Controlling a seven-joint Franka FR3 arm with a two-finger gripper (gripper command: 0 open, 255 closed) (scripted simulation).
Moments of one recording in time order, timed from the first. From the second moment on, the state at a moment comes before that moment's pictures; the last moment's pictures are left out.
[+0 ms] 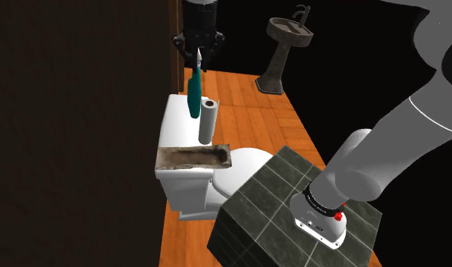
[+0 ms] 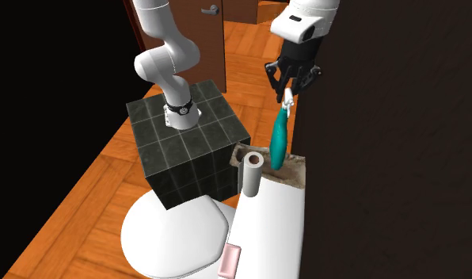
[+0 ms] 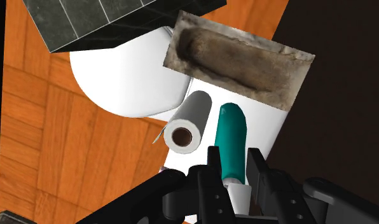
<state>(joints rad) 0.12 -0.12 0.31 -1.76 -0.08 1.63 0.83</state>
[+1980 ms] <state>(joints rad) 0.16 -0.22 0.35 -2.14 -0.05 1.90 0.92</state>
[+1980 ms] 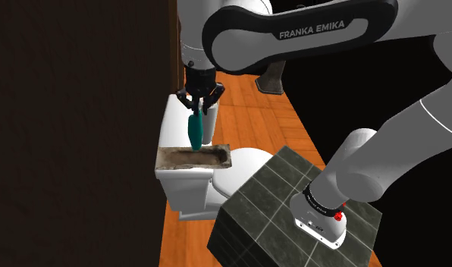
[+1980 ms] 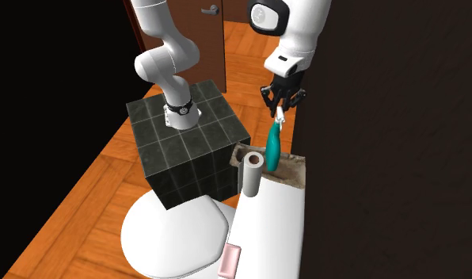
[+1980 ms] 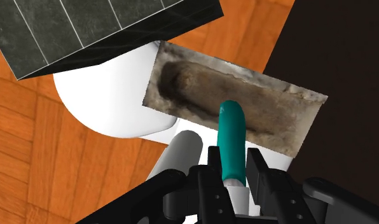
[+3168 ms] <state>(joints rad) 0.16 -0.20 0.36 -2.19 -0.05 1.97 0.93</state>
